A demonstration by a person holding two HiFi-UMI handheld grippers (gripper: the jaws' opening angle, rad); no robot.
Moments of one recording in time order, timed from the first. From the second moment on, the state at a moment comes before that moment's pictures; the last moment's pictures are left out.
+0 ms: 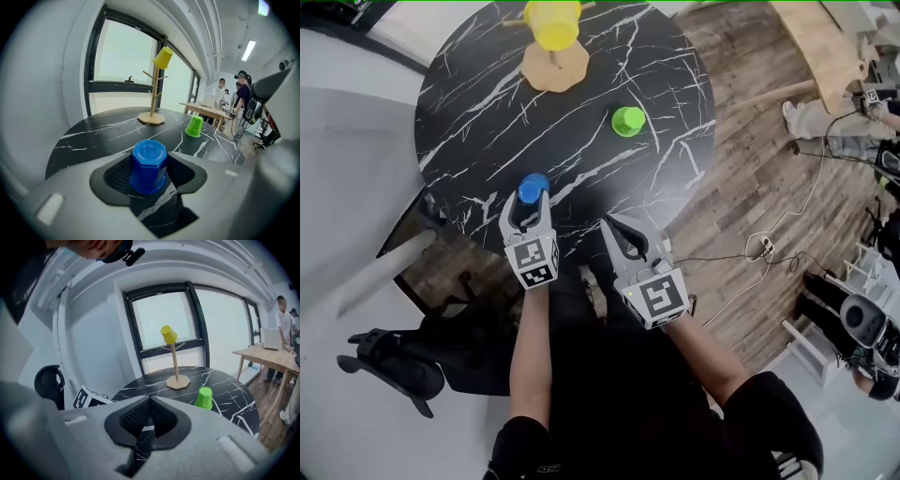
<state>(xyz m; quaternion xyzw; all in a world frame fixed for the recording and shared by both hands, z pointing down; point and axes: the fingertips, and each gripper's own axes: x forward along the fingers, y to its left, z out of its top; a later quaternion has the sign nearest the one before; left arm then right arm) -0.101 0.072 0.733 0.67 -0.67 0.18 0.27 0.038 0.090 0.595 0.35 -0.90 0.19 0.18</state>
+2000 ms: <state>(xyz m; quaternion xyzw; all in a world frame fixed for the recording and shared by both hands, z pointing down) -0.089 0.063 0.481 0.76 -0.61 0.08 0.21 0.045 0.064 0.457 0.42 -0.89 0.15 0.11</state>
